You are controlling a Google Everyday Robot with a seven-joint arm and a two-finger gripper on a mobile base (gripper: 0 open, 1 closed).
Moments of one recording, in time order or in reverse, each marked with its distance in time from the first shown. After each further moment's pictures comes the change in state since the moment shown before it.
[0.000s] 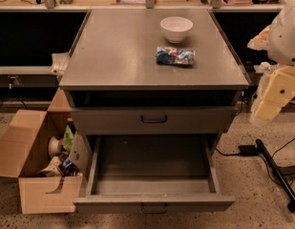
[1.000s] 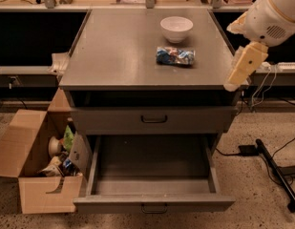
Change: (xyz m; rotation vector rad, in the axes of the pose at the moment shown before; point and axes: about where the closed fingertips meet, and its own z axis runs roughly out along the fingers) arm -0.025 -0.099 0.050 0.015 -0.181 0.000
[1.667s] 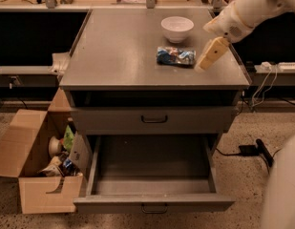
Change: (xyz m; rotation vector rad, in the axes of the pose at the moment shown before) arm -0.026 -0.101 0.097 -0.026 -0.196 0.064
